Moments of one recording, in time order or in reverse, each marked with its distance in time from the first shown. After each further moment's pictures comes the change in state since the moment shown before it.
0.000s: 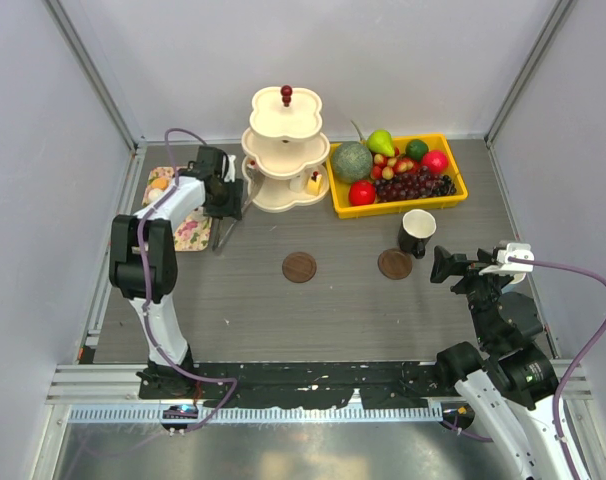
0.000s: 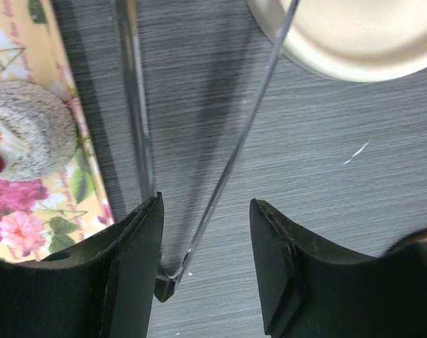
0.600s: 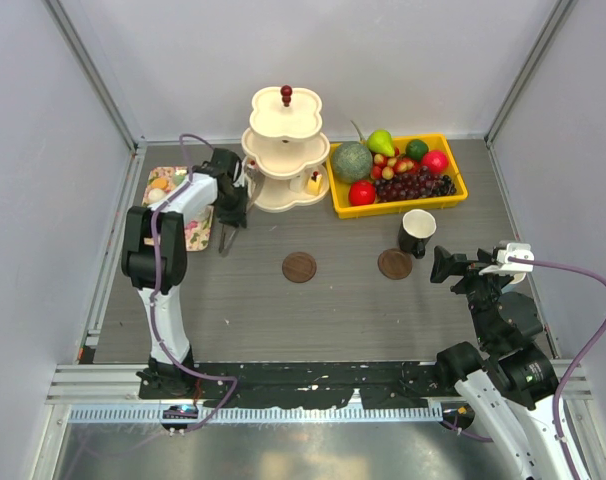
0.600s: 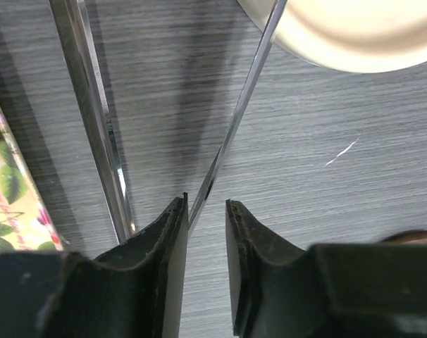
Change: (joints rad) left arm -0.056 0.108 0.092 -0.112 0.002 -0.089; right arm 0.000 0.000 0.000 0.000 0.000 0.000
